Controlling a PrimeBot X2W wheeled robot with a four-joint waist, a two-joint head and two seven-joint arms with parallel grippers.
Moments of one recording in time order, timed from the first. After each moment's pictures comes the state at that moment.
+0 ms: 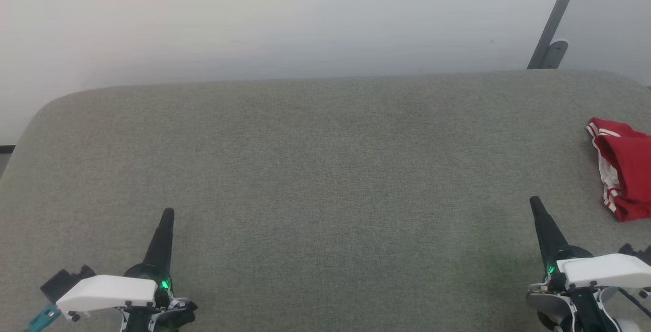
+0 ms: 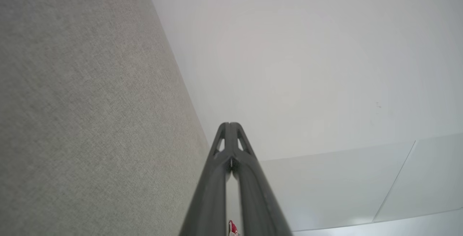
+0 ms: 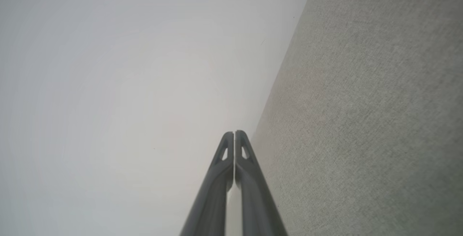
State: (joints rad) left arm -0.07 0.06 0.13 0.23 -1.45 -0.13 0.06; right arm -0.09 -0.08 -0.10 0.26 1.44 0.13 0.06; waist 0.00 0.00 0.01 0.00
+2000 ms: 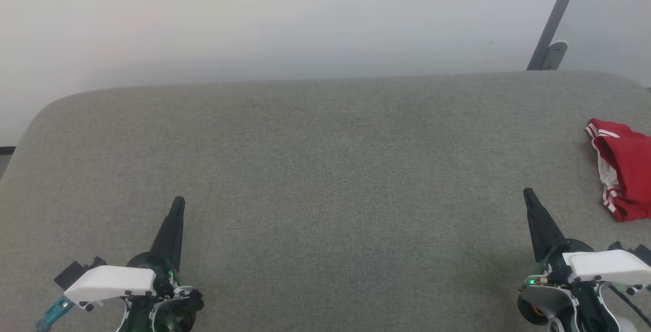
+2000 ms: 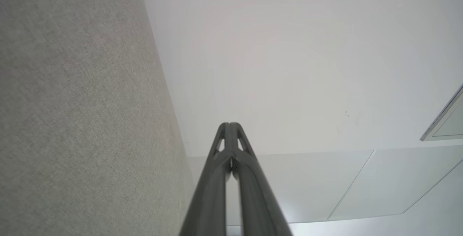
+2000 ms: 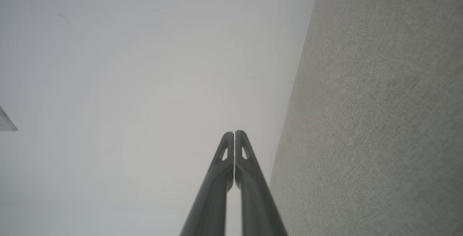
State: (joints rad) left arm -0.10 0.05 0.11 0.25 -1.61 -0.13 0.11; right arm -0.11 -0.05 -0.11 0.25 1.61 0.13 0.11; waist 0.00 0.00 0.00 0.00
